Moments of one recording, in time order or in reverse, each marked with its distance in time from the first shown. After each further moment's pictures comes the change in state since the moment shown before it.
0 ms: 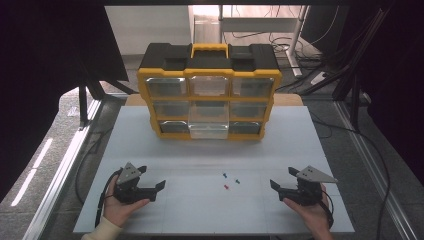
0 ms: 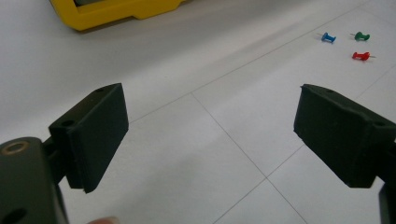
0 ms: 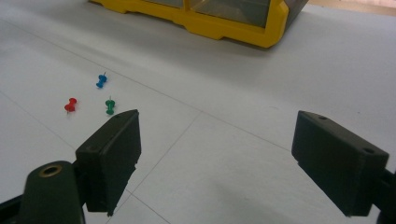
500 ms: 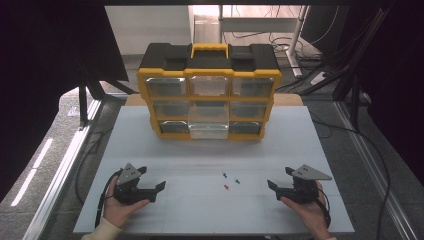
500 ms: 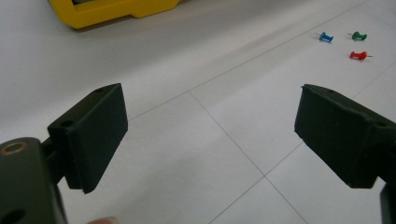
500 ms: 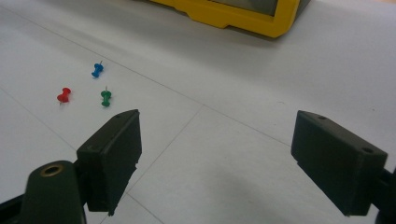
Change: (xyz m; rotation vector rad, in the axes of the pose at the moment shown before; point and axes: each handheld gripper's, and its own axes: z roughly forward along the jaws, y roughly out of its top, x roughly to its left) left arm -0.001 -0.002 0.001 0.000 -0.006 0.005; right arm 0.000 0.000 0.010 0.037 0.011 -0.015
